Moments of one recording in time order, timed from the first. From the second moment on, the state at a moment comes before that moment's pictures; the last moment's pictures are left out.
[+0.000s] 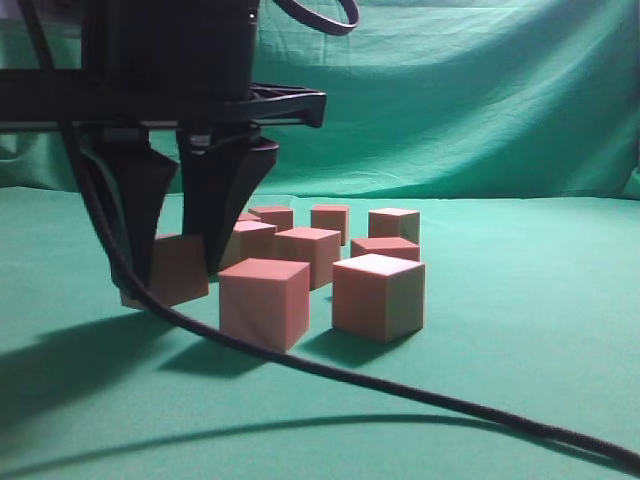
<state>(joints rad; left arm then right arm) -0.01 -0.01 0.02 -0.09 0.35 -0.02 1.03 1.98 -1.37 -0.17 0.79 0.26</state>
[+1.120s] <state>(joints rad) -0.01 -0.01 0.02 -0.09 0.35 -0.02 1.03 1.98 -1.38 -0.12 0.78 0.25</state>
